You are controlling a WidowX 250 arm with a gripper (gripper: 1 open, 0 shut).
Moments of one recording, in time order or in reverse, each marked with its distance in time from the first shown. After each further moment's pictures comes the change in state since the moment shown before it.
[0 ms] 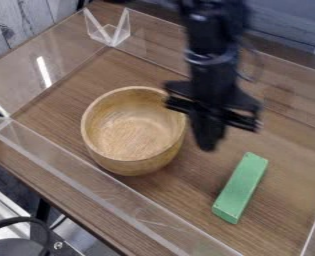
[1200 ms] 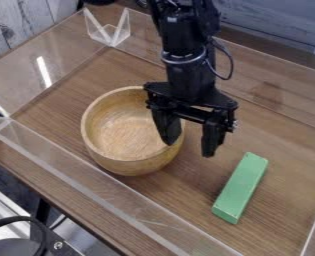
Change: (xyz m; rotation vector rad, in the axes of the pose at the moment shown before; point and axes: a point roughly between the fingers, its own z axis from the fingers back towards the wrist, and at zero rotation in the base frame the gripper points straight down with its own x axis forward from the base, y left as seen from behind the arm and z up) arm -0.004 0.003 -0.008 -0.009 0.035 -0.037
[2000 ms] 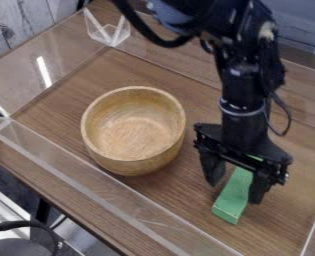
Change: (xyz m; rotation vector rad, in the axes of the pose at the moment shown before) arm -0.002 -0.055 -0.044 0.021 0.035 -0.092
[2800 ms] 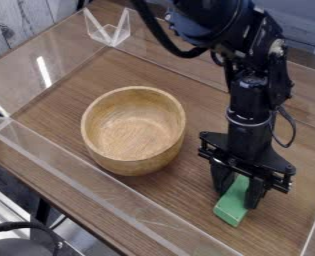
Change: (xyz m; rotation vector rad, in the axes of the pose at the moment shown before) arm 0.001 0.001 -0.010 0.012 0.042 -0.003
